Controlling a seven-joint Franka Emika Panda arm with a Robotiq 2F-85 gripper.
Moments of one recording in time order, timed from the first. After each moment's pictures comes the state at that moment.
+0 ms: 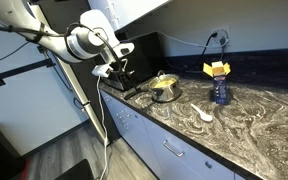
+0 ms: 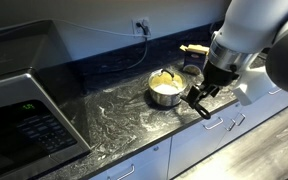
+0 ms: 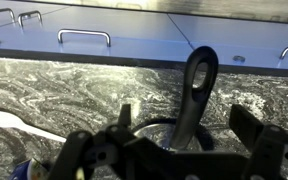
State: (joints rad) arm 0.17 0.00 0.19 -2.34 -0.10 2.52 0.38
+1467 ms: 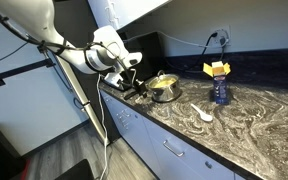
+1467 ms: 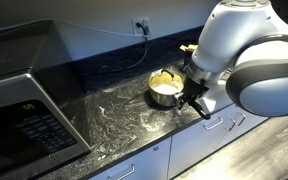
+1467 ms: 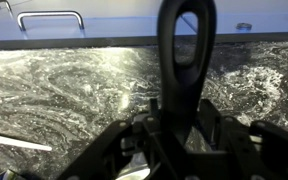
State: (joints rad) arm 0.26 0.21 0.10 -2.24 -0.19 2.69 0.56
